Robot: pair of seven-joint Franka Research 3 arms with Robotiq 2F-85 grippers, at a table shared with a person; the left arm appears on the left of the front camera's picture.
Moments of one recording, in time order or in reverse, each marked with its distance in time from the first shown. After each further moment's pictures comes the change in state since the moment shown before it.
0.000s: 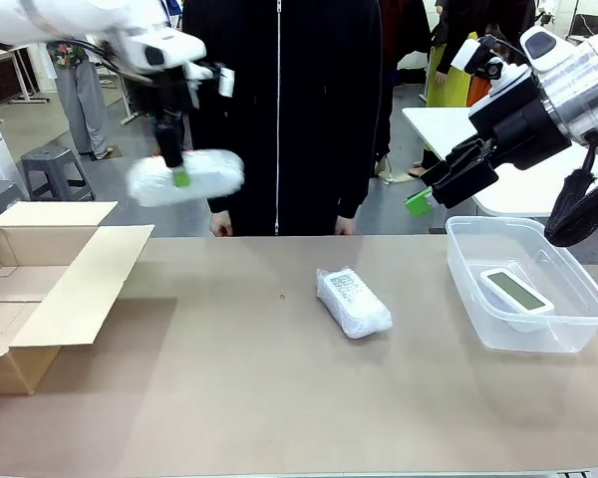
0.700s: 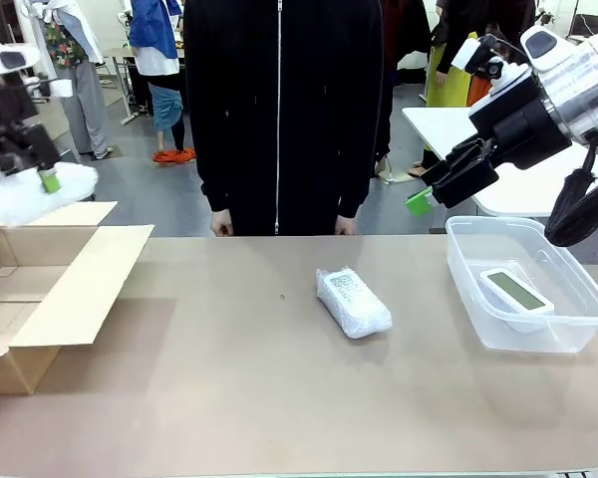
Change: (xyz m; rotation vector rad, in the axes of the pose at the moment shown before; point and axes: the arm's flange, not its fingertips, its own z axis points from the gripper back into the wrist) left arm -0.237 0.059 -0.006 -0.041 0.015 0.944; right arm 0.000 0.000 0.000 0.000 0.000 0.000
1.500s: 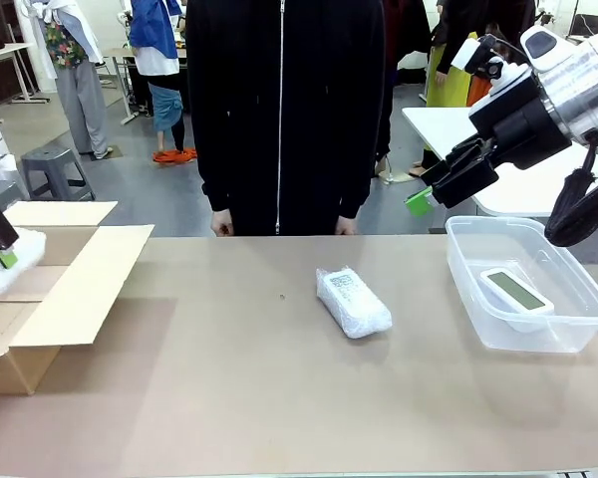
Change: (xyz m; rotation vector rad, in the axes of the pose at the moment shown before) left arm -0.084 0.040 -0.087 0.119 -0.093 0.141; right arm 0.000 0.000 0.000 0.000 0.000 0.000
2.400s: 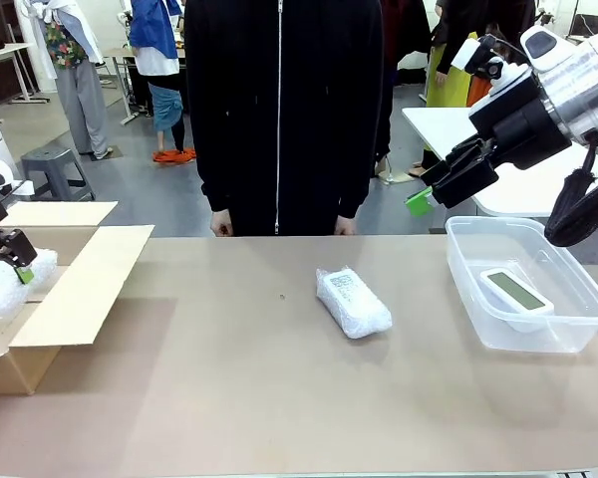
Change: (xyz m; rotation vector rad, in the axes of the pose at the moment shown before) left arm 0.024 0.018 -0.052 -0.005 0.044 0.047; right arm 0.000 0.000 0.000 0.000 0.000 0.000
